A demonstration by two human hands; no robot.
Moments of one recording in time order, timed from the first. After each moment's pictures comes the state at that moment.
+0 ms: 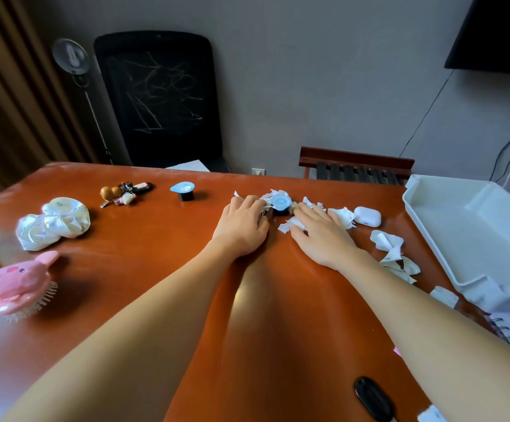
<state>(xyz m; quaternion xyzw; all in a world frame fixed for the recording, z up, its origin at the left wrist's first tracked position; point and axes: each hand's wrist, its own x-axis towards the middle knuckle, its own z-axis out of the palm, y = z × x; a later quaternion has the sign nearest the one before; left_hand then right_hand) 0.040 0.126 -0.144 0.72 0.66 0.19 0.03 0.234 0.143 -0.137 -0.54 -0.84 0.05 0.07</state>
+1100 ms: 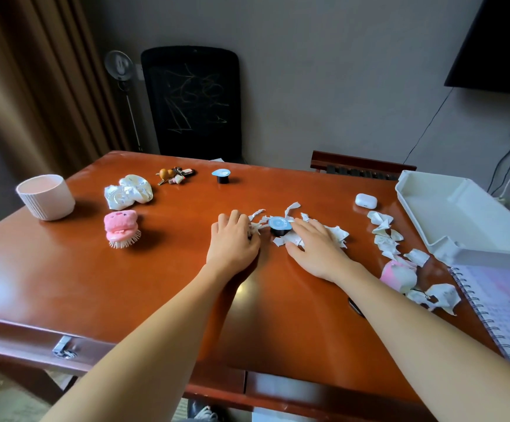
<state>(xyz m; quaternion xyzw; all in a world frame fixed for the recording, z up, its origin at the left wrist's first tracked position) 0.018 -0.042 -0.144 0.64 0.73 0.24 -0.02 0.216 -0.011 -0.119 -0.50 -0.85 0.13 0.10</state>
